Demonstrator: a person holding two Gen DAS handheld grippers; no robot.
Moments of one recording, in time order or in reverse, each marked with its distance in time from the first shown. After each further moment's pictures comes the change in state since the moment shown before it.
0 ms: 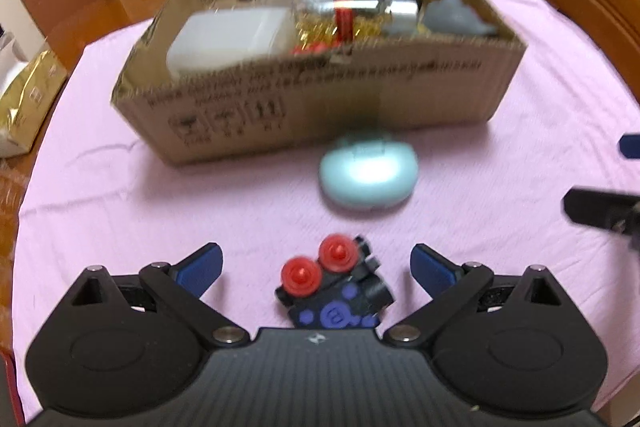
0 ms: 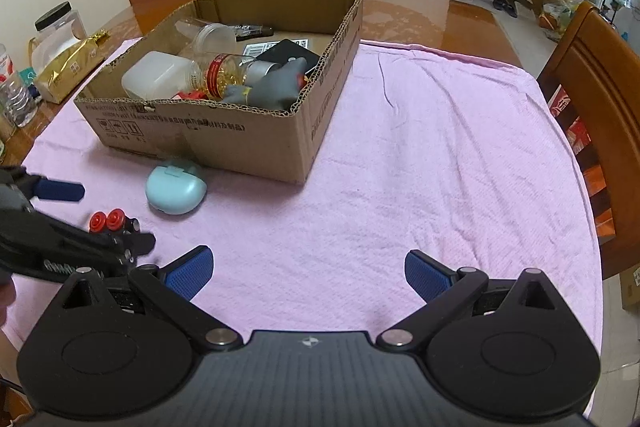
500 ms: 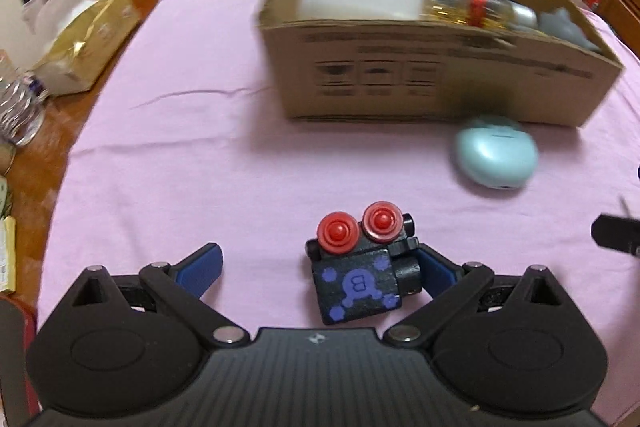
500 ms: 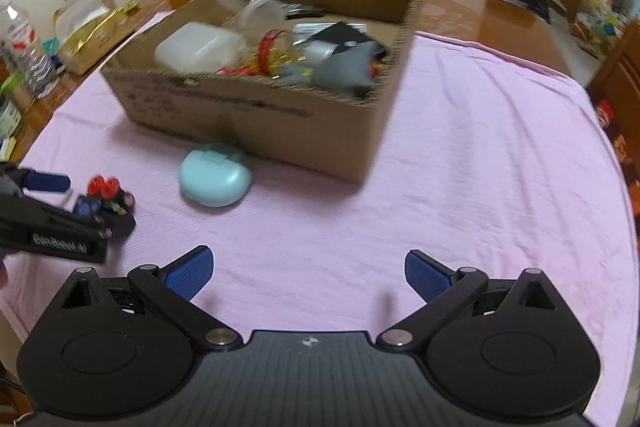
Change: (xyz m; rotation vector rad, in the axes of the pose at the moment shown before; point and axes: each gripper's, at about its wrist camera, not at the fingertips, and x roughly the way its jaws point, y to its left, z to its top) left arm 0.002 0.073 -0.023 -0.148 0.013 0.077; right arm 0.029 0.036 0.006 -0.091 0.044 0.063
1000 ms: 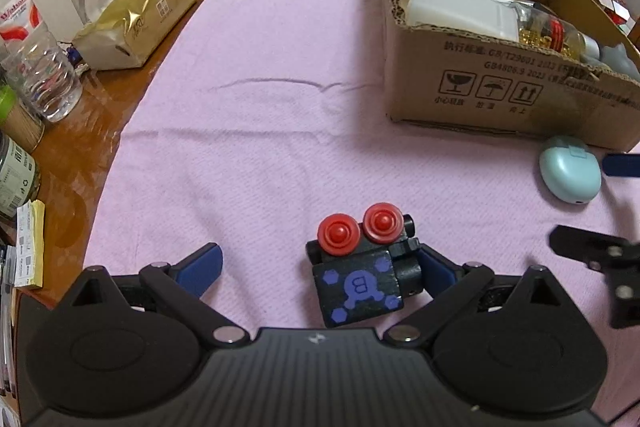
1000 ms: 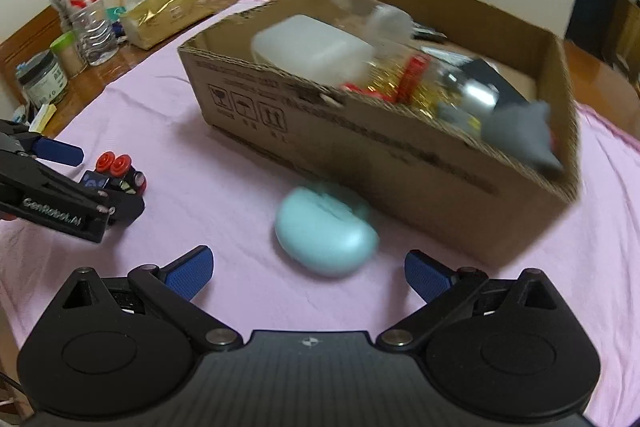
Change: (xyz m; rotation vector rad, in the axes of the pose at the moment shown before) left arm 0.010 0.055 0.004 -0.065 0.003 0.016; right arm 0.047 0.061 0.031 -0.192 -0.044 0.122
